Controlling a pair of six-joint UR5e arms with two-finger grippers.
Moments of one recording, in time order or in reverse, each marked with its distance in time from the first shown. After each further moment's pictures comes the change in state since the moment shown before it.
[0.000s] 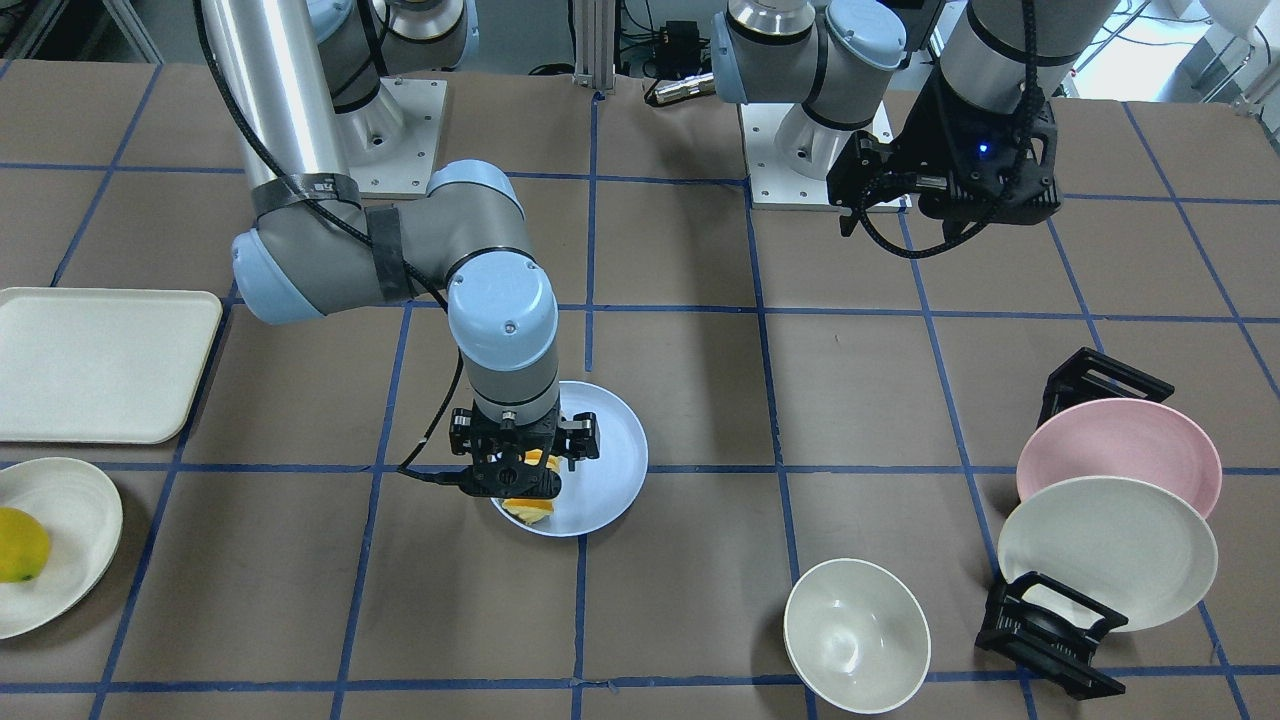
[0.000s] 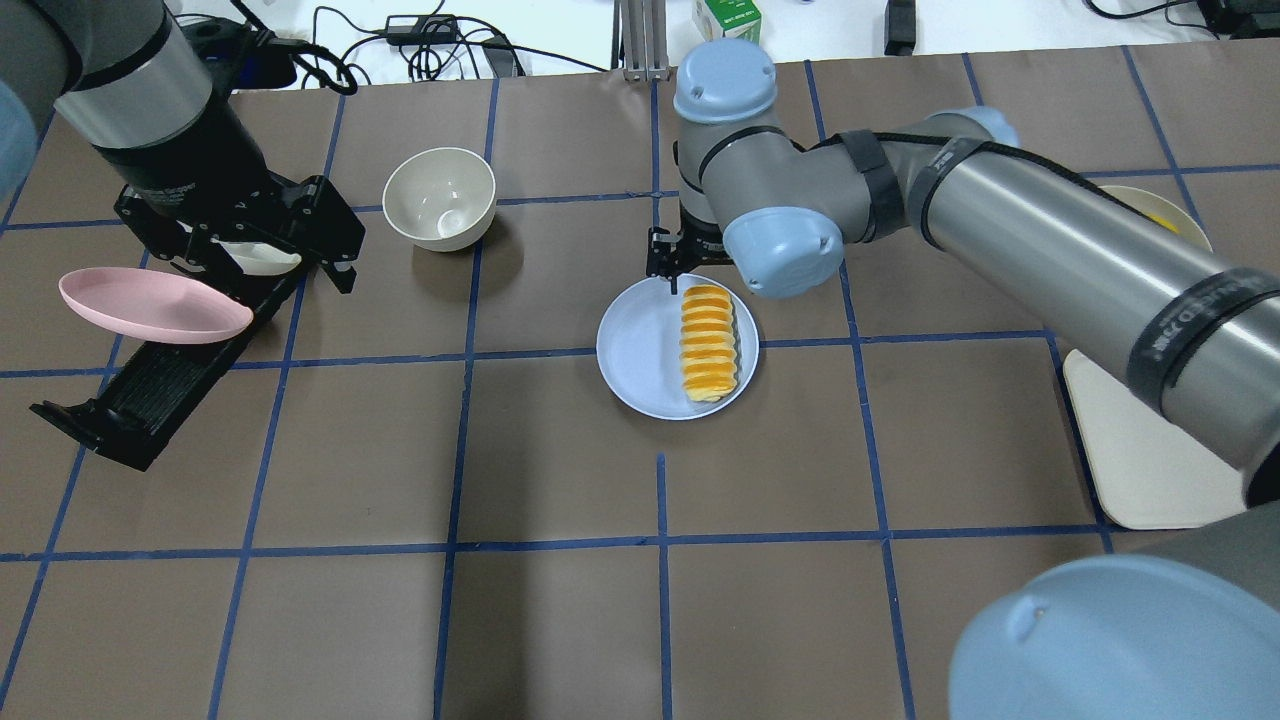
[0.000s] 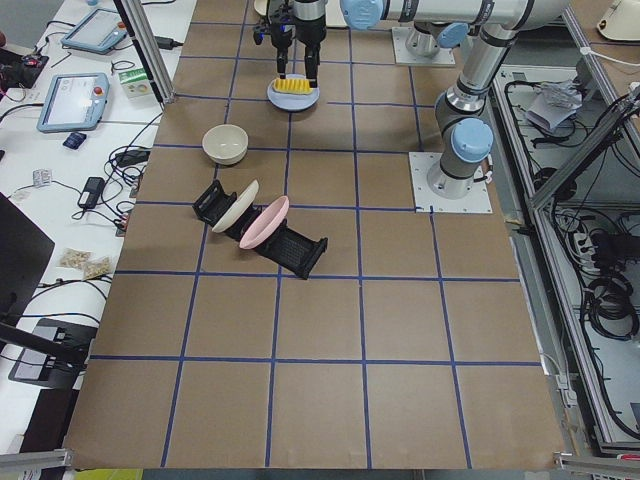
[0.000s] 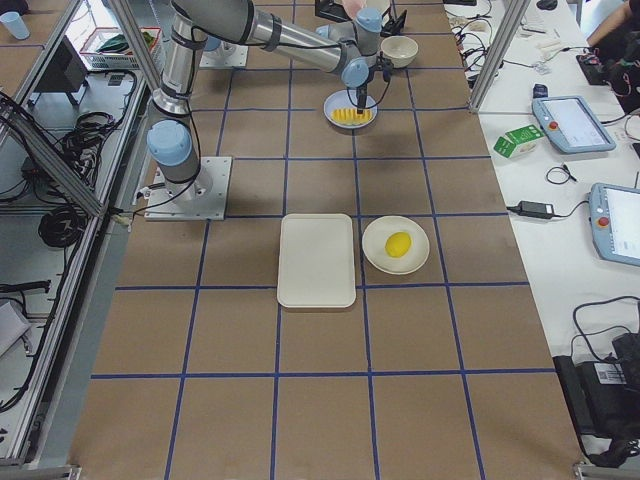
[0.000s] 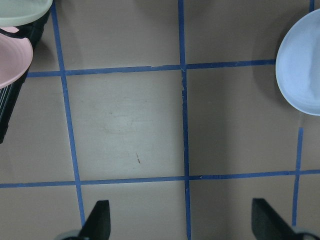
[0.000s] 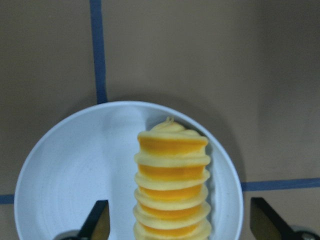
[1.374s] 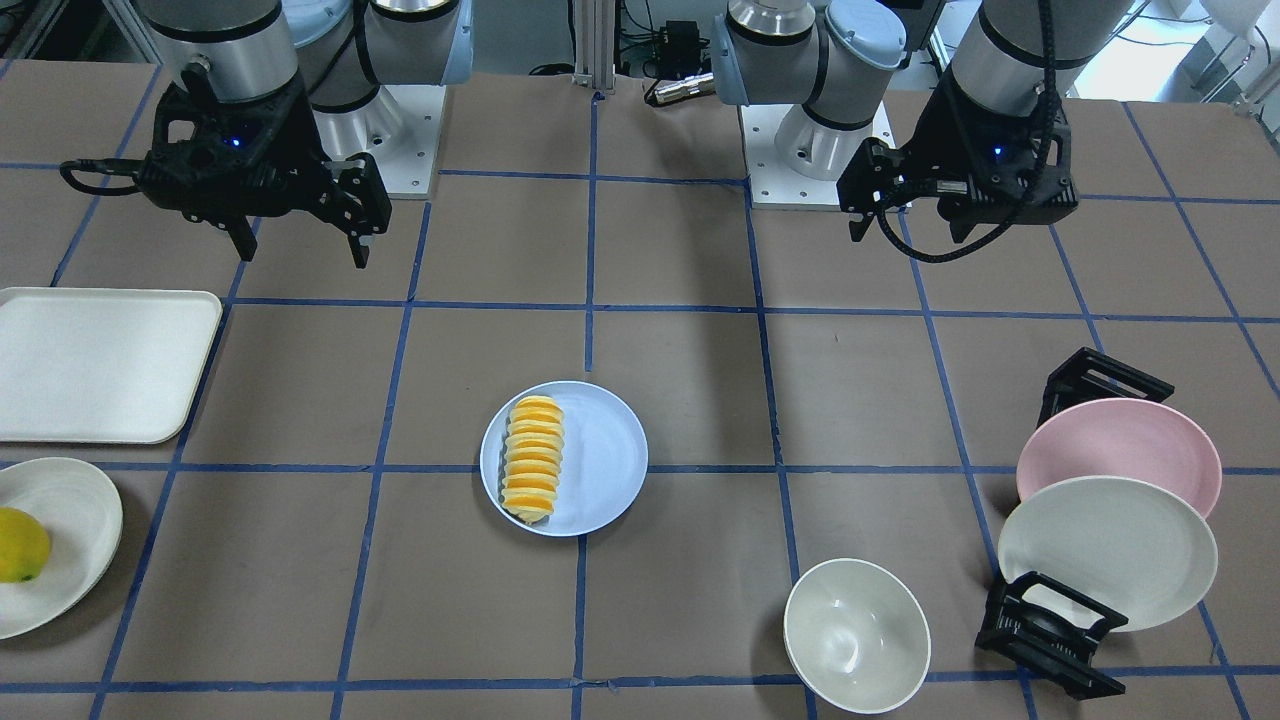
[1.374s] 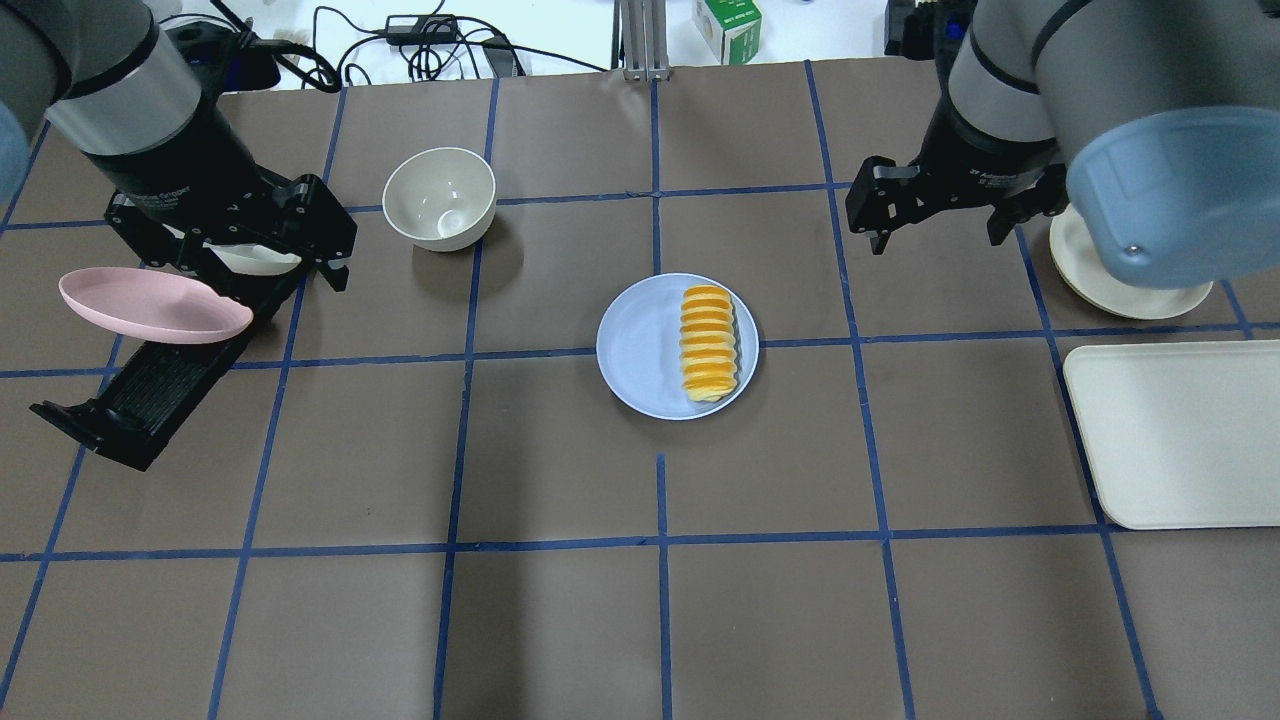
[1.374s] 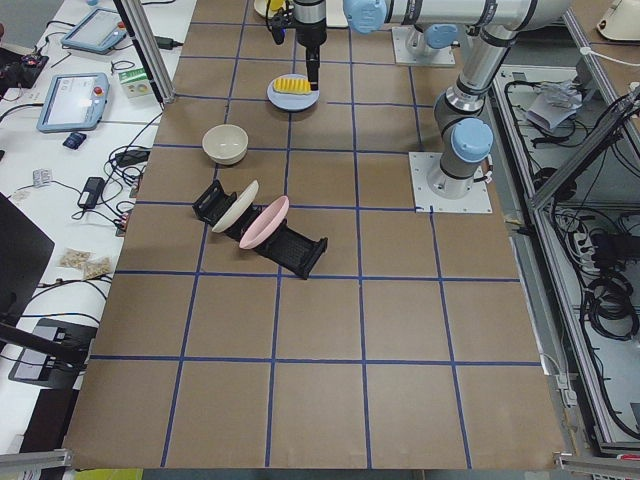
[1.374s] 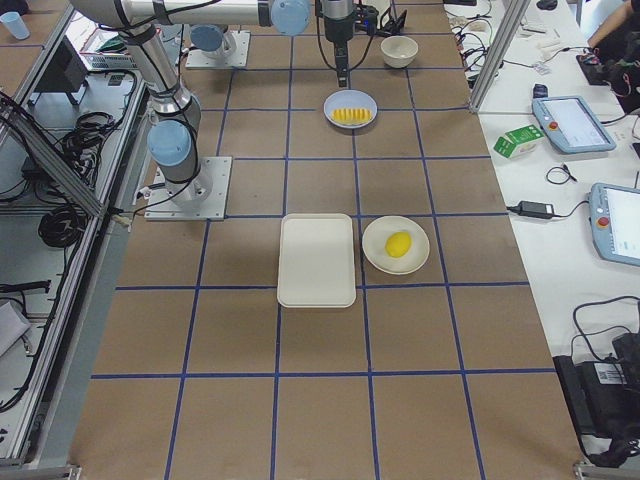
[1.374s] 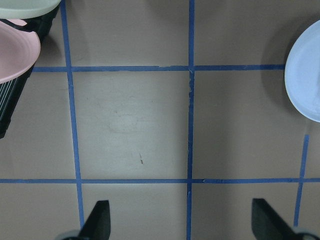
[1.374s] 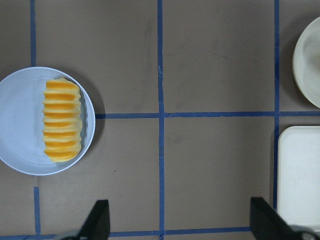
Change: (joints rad) left arm 0.010 0.010 -0.013 0.019 0.000 -0.056; right arm -0.220 -0.502 0.110 0.278 -0.046 -0.273
